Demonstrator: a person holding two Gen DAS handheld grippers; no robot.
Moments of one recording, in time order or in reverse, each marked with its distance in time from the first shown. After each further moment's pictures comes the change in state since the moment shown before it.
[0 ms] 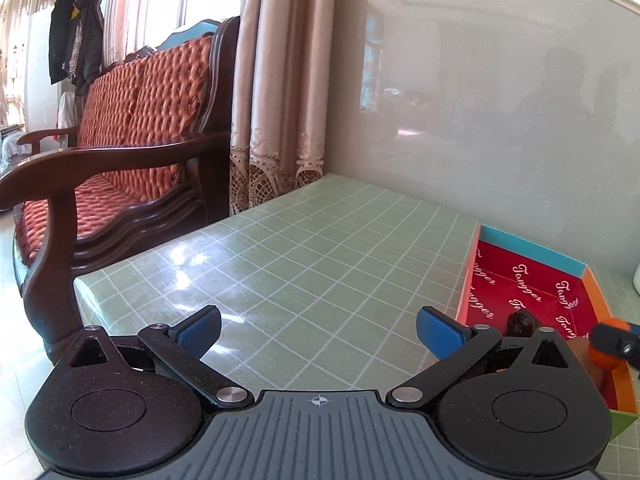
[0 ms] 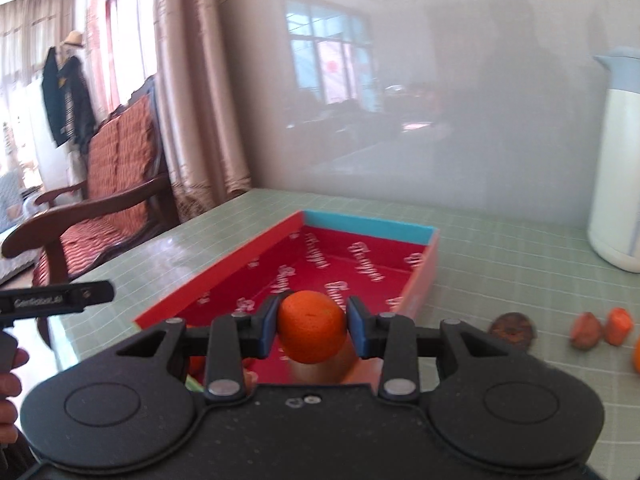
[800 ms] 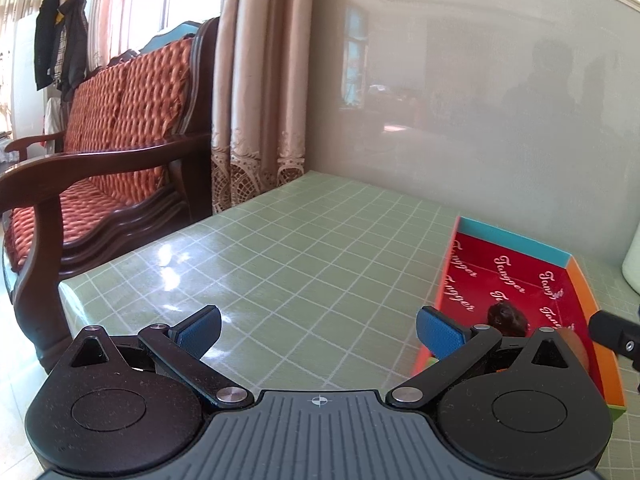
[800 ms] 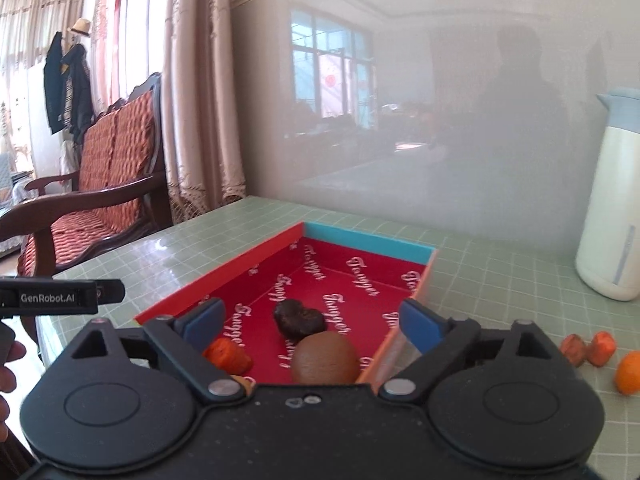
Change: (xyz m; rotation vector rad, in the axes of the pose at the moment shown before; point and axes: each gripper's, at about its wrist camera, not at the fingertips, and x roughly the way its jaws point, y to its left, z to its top) left arm -0.004 -0.018 -0.002 0.038 0.003 -0.042; right arm -0.014 0.009 -0.002 -0.051 -0.063 -0.089
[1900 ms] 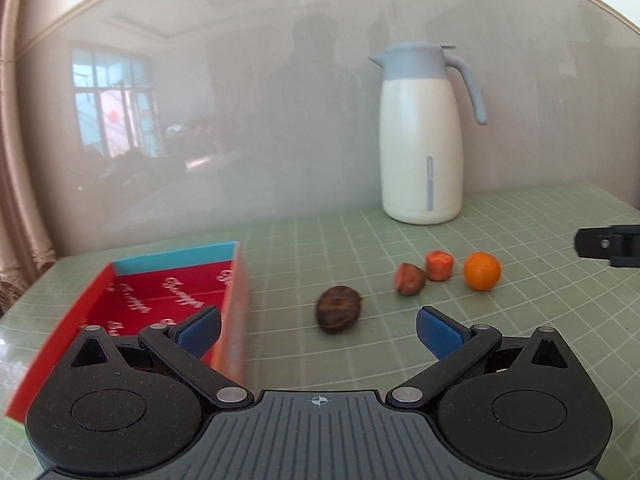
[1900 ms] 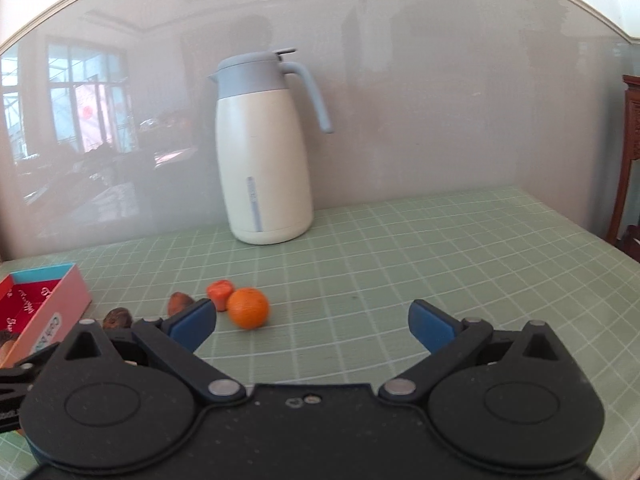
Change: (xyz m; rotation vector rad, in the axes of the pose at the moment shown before) left arm -0.047 -0.243 -0.039 0.445 -0.084 -0.480; right arm -0.136 -0.174 -0.054 0.346 -0.017 -0.675
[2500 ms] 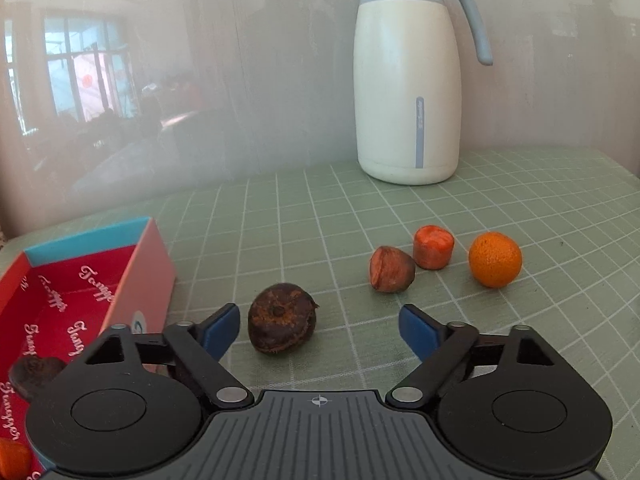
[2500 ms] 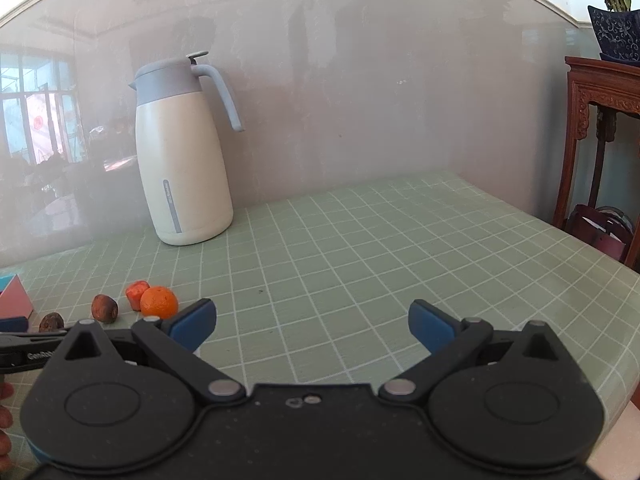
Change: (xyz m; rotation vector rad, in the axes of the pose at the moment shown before) left arm 0.089 -0.031 0.006 0.006 0.143 -0.058; right arm -0.006 -0.047 -0.007 0.065 0.007 -0.131
